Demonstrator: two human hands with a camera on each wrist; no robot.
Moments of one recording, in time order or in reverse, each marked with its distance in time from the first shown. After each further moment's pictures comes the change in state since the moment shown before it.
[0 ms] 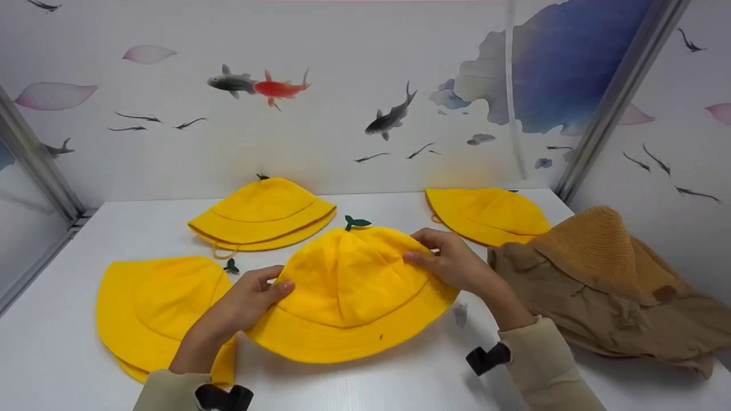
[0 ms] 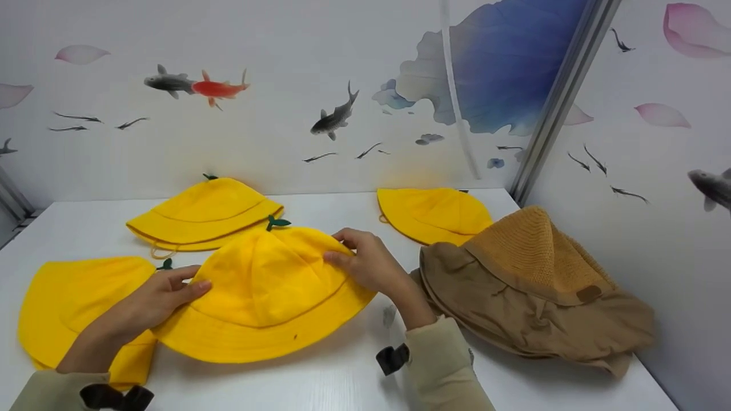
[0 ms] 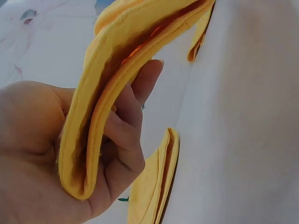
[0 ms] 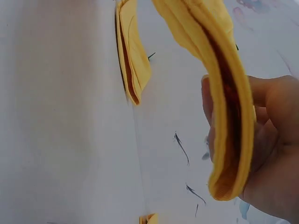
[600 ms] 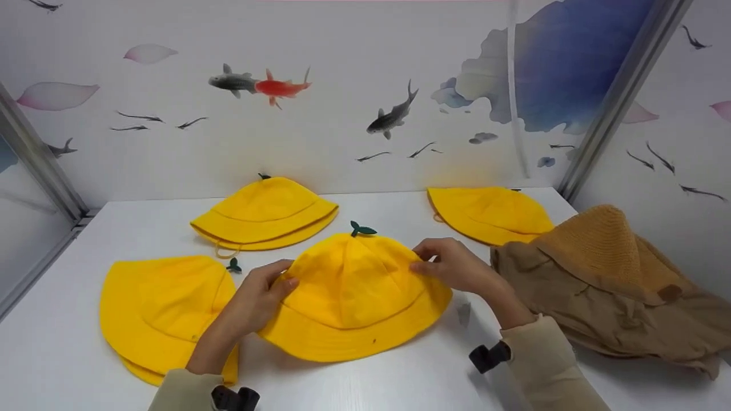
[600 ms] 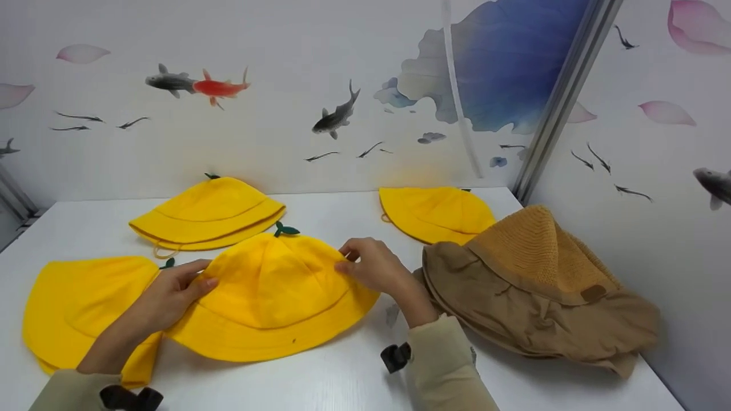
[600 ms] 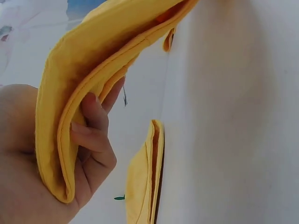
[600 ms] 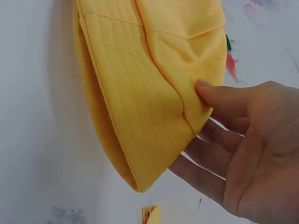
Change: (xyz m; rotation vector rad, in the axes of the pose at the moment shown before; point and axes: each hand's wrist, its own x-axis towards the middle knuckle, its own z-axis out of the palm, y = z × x) left_hand 0.006 -0.006 0.015 0.066 0.157 0.134; right_hand 0.005 0.009 0.001 -0.186 -0.076 0.116
